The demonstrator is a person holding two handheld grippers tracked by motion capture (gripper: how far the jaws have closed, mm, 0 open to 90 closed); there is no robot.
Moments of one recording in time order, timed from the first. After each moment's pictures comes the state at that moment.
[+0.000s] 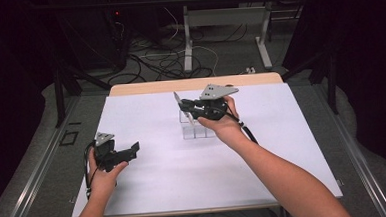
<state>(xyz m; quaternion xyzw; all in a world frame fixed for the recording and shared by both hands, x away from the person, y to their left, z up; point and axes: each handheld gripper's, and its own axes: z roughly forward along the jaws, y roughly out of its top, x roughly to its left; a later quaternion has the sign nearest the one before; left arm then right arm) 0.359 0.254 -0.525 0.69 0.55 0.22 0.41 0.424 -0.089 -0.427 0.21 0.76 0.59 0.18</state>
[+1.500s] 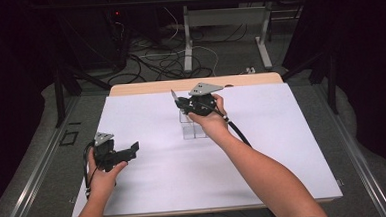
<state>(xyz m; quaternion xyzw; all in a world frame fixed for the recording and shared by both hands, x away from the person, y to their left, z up) 0.359 0.255 -0.524 0.69 0.55 0.22 0.41 0.458 -0.064 -0.454 0.27 0.76 0.55 0.20</state>
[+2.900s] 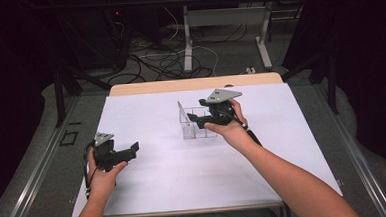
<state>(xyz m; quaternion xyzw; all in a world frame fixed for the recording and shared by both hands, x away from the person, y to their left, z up) 0.359 0.255 -0.525 0.69 0.55 0.22 0.41 0.425 -0.110 -0.450 0.27 0.78 0.53 0.20</state>
